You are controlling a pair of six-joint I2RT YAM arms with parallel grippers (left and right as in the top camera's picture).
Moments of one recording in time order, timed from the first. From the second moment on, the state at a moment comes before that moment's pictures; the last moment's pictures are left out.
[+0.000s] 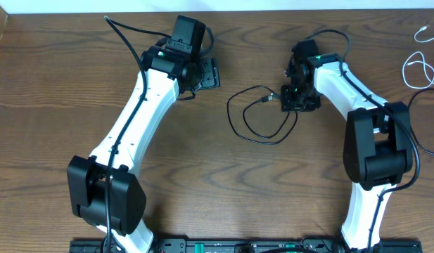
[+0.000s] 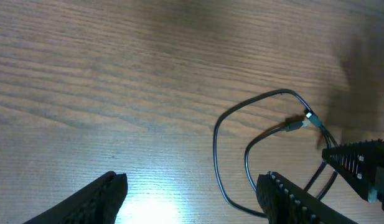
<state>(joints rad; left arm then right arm) -0.33 1.81 1.63 -0.93 0.05 -0.45 0.21 2.13 1.55 -0.91 -0.13 0.19</state>
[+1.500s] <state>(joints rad) -0.33 1.81 1.63 -0.93 0.05 -0.45 0.13 2.08 1.64 -0.85 -0.29 0.18</state>
